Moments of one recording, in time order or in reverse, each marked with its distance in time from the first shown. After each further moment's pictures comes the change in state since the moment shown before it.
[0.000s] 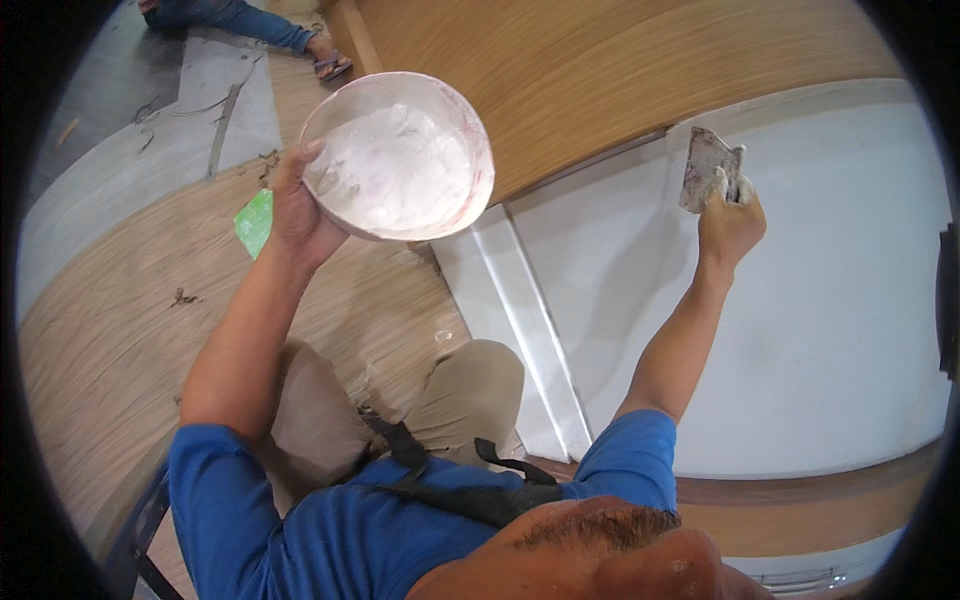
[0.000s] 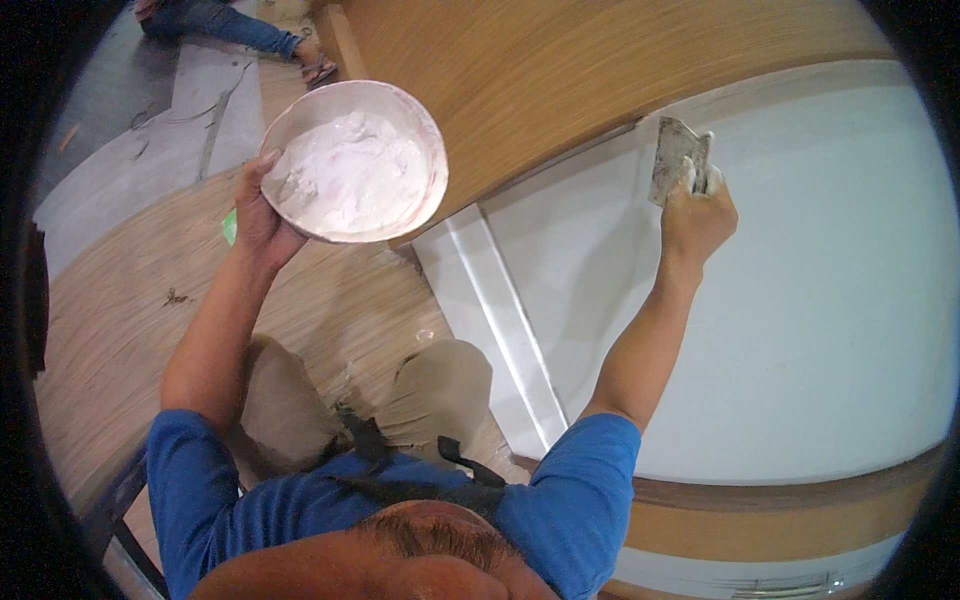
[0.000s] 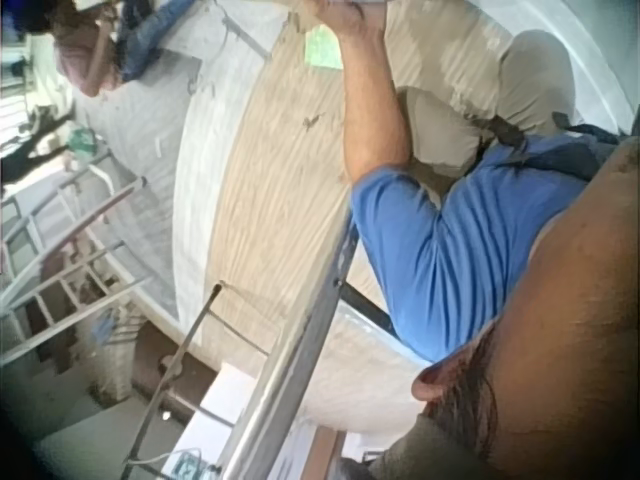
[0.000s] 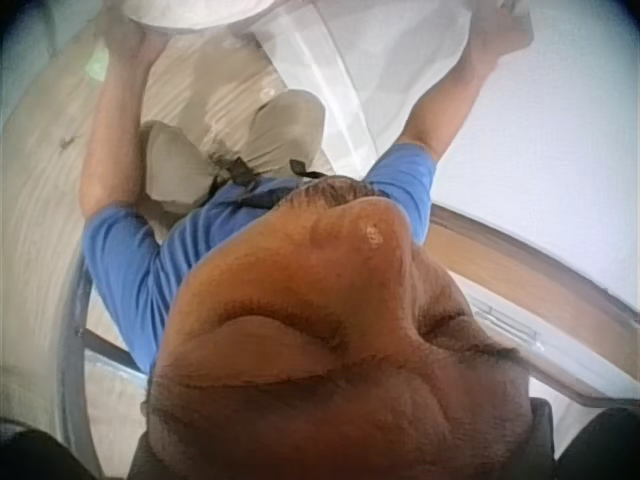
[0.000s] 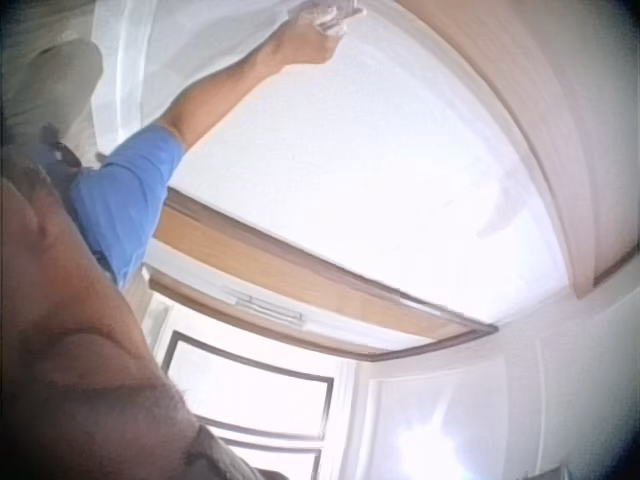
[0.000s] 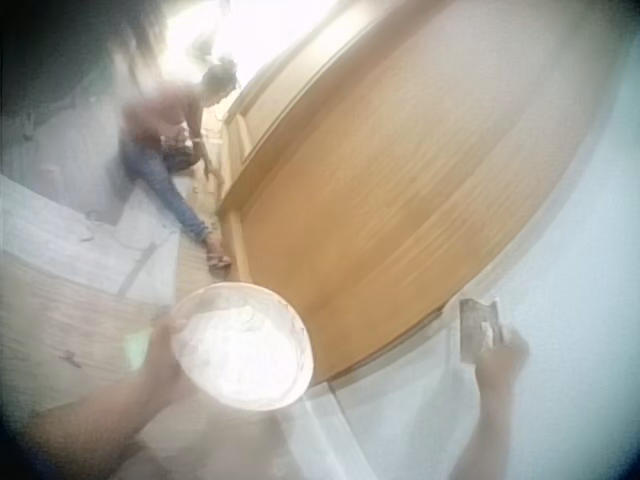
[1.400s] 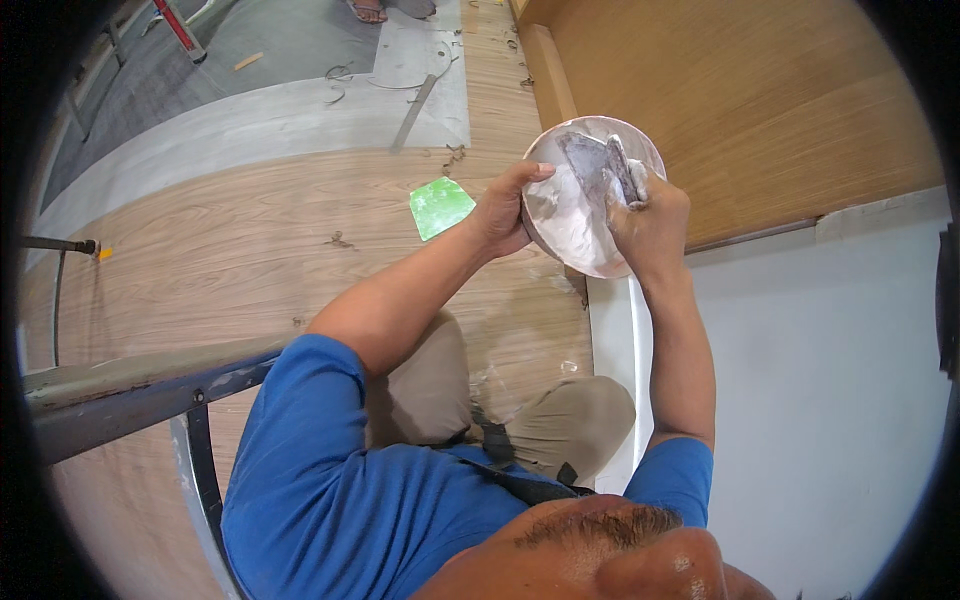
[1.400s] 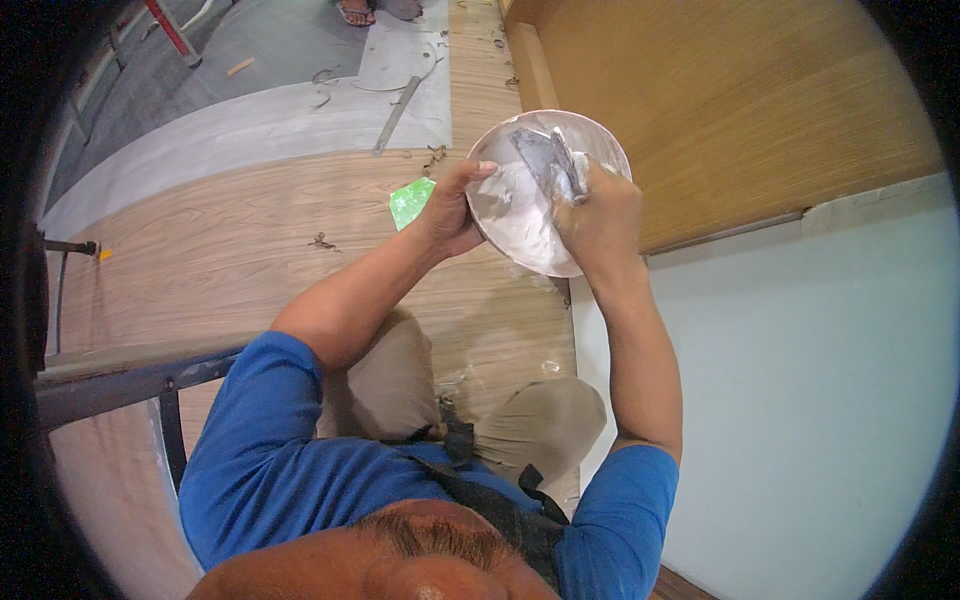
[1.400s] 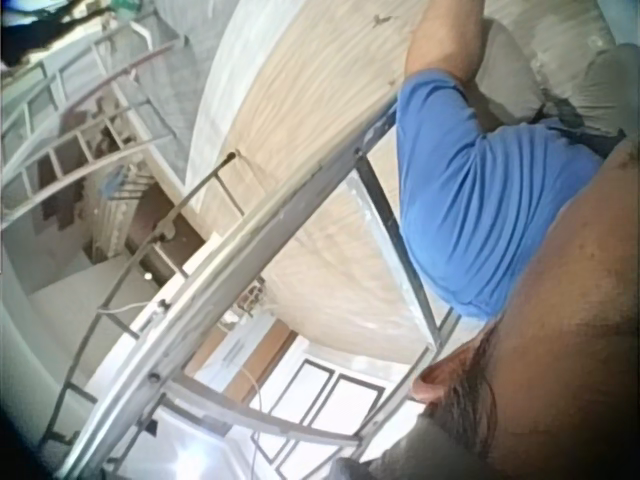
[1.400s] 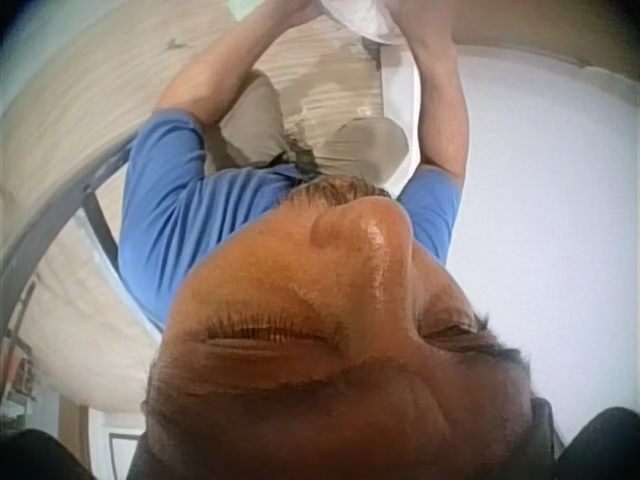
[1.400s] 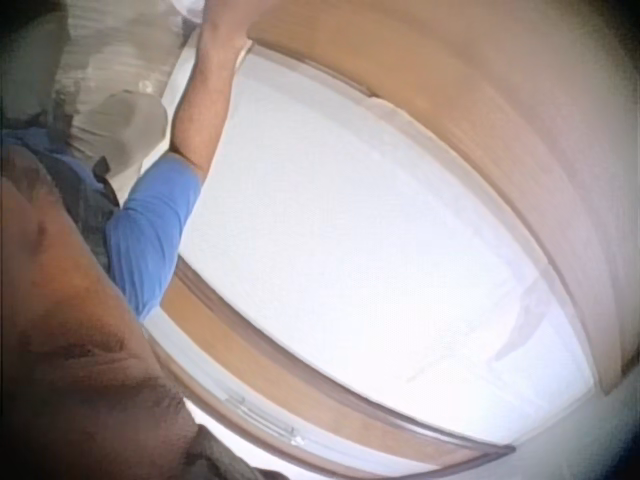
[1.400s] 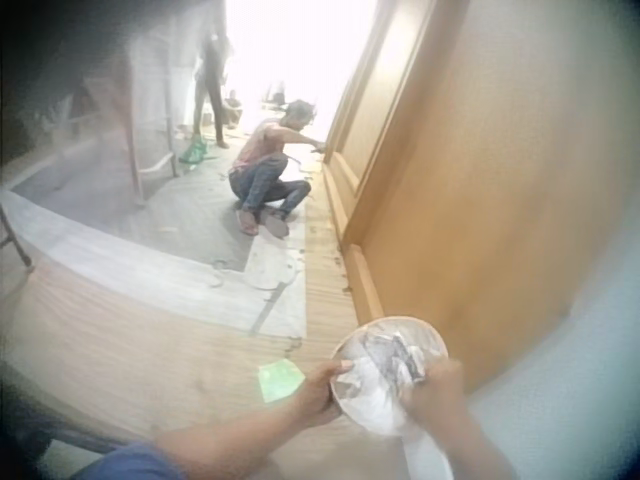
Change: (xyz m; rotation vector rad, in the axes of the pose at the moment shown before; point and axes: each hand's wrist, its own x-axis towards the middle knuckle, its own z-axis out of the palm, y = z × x) left_hand -0.004 0.001 -0.007 0.148 0.018 -0.063; right_hand -0.099 -0.241 0.066 0.926 -0.519 -0.306
